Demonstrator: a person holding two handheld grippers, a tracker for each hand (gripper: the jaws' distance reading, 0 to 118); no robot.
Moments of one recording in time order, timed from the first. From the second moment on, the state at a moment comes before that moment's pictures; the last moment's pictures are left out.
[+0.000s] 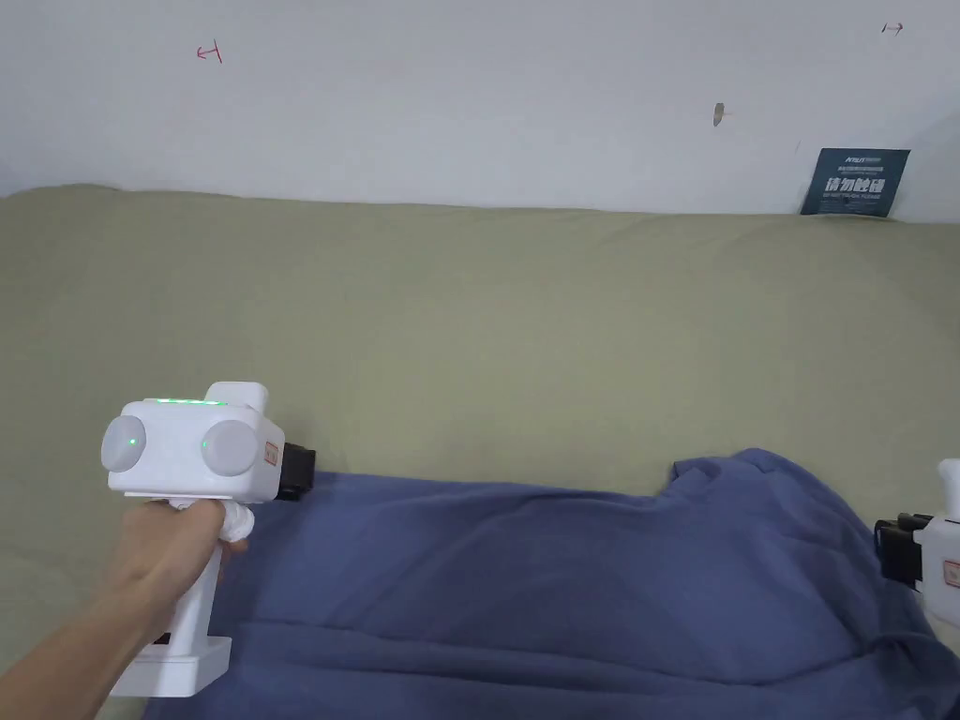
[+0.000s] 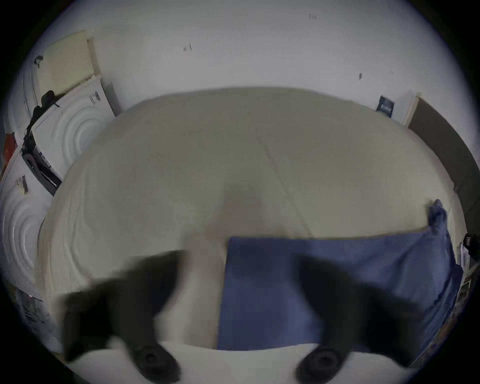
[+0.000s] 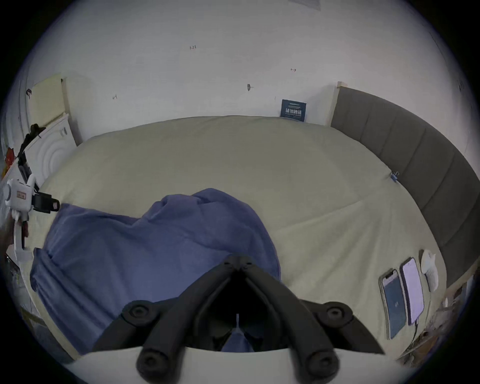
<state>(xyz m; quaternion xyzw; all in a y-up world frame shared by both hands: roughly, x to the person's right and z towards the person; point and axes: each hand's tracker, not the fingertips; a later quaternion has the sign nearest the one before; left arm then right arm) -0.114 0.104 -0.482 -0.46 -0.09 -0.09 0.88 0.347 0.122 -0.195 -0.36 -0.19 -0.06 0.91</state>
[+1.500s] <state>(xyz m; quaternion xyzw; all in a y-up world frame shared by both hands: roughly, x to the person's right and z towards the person) -0.147 0.143 -0.420 -0.40 -0.14 -0.08 0.90 0.403 0.148 -0.191 -0.39 -0.16 -0.12 0.90</state>
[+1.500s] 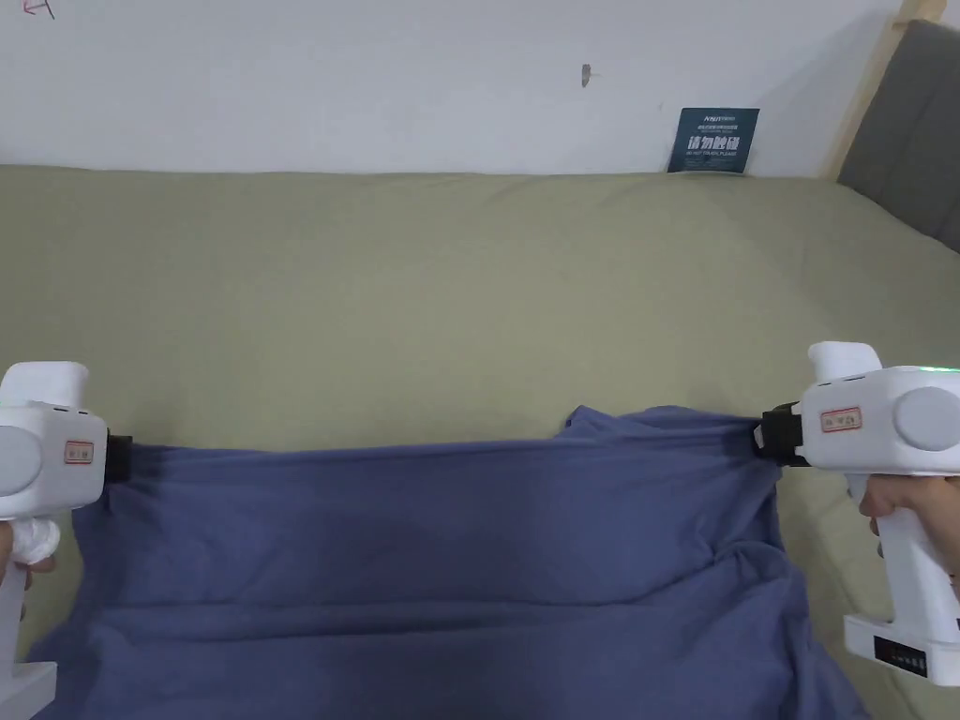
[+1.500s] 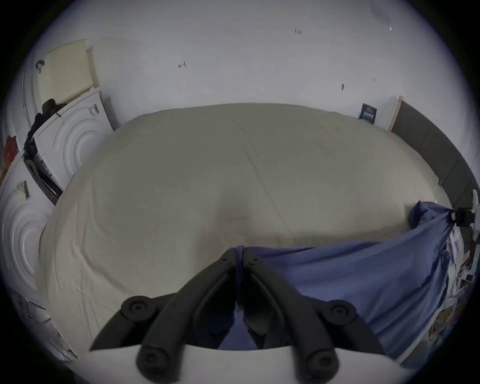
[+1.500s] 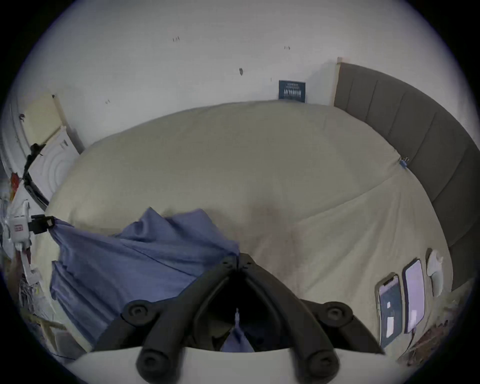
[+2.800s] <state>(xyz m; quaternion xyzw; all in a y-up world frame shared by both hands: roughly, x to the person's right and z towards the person) -0.225 0.121 -0.227 -0.35 -0.15 -0.08 0.92 0.299 0.124 0.000 -0.32 -0.19 -0.04 0.93</state>
